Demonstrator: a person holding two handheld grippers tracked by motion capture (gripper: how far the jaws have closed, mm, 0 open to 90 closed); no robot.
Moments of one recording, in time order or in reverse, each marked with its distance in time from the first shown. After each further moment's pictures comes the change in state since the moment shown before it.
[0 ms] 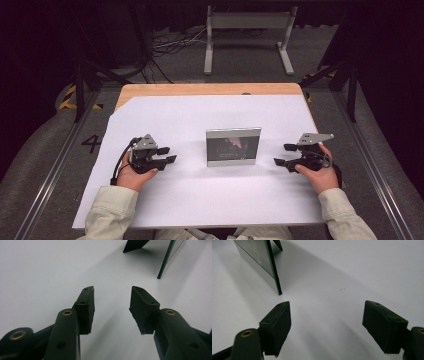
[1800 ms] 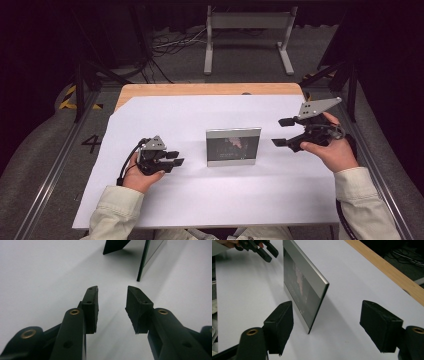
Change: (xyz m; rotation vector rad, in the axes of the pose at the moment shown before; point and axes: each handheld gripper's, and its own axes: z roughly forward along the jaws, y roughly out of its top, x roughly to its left) left arm -0.019 0.013 0.005 0.025 -0.070 0.019; right arm 0.030 0.122 -0.060 0.015 0.111 -0.236
